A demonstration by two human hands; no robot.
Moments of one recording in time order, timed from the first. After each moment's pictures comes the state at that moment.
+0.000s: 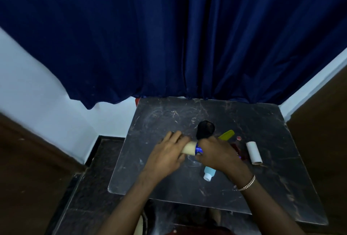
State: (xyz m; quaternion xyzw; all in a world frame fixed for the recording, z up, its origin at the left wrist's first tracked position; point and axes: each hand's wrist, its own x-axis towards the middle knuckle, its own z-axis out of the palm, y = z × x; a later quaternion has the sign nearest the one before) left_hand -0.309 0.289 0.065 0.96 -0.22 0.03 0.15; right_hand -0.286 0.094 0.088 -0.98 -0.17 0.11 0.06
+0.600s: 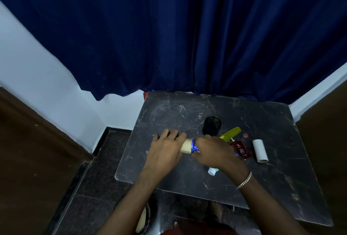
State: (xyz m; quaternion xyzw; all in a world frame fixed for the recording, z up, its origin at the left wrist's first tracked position) left_hand -0.340 0.302 0.076 0.99 -0.13 0.06 0.05; right_hand -0.299 0.117 0.085 -0.96 -0.24 0.11 0.07
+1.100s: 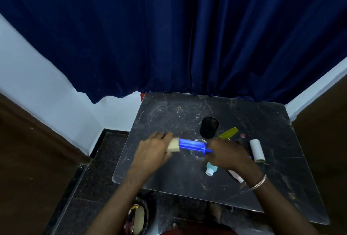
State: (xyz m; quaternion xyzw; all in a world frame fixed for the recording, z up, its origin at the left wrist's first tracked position) left_hand -0.333 0.332 0.073 0.99 -0.12 0.02 0.05; right_hand -0.297 0.071 0.089 -0.96 -0.21 0.16 0.08
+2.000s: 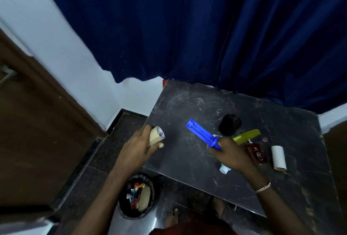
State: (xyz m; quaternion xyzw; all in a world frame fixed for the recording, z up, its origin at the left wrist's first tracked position) left_hand -0.392 0.426 0.043 0.96 0.05 0.02 0.26; right_hand -0.299 0.115 0.058 -0.93 -0.18 0.17 0.28
